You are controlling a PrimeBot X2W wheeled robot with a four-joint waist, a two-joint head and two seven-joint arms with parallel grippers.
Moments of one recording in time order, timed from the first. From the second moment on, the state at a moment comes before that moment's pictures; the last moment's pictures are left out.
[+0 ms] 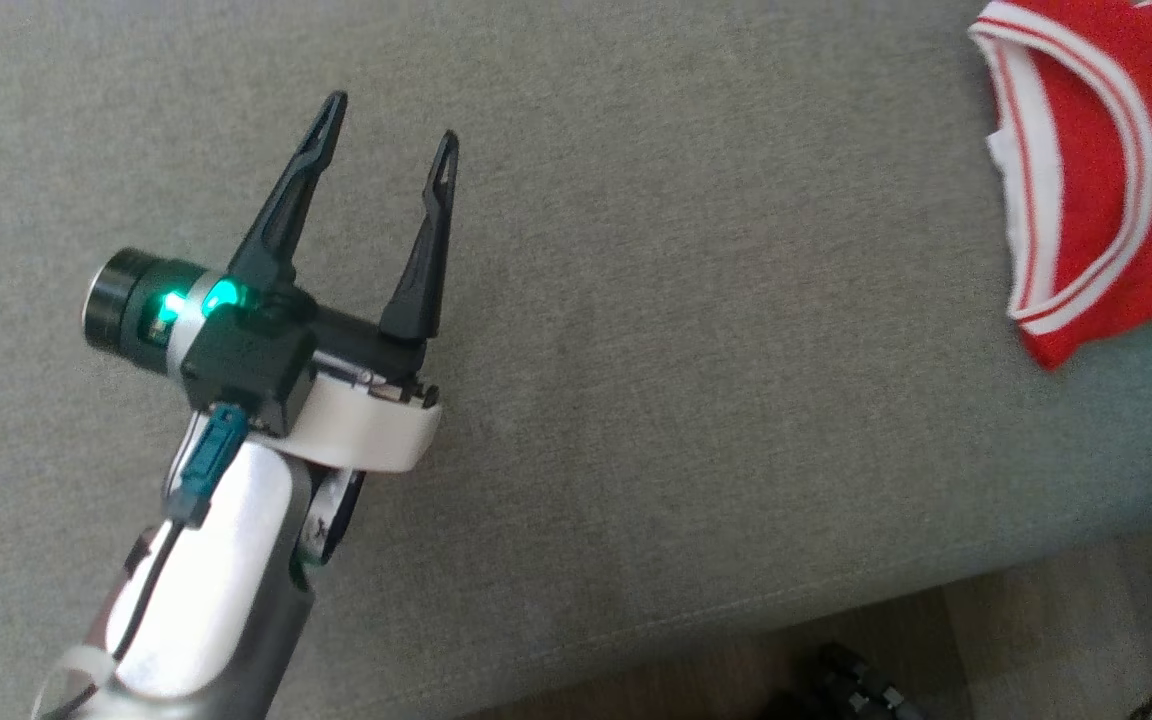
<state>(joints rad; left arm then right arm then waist) -0.41 0.21 -0.43 -0.03 -0.10 0.12 -0.26 -0.50 -0.45 -0.25 0.27 0.12 0.13 0.35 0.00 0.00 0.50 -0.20</state>
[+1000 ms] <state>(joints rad) -0.26 0.18 -0.37 0.01 -0.13 0.15 -0.26 -0.20 -0.16 -0.24 0.03 0.08 0.13 -0.04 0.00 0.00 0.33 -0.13</state>
